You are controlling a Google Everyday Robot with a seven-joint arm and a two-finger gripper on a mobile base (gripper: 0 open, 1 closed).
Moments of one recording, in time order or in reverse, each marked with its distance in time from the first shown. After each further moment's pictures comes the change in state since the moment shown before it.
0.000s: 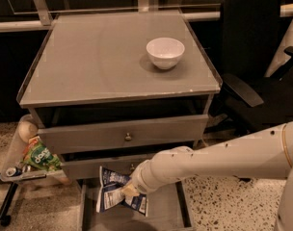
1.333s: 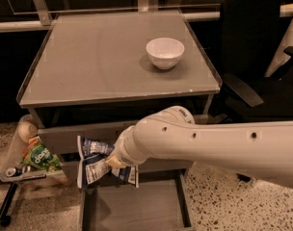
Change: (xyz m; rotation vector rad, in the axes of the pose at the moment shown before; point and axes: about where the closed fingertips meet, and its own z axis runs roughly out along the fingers) arm -0.128 0.013 -0.122 0.126 -0.053 -0.176
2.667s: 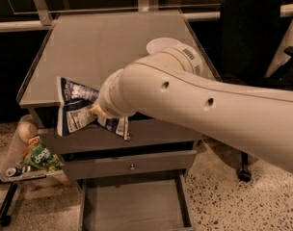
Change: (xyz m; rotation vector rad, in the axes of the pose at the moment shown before) arm -0.122 -0.058 -0.115 0.220 -0.138 -0.076
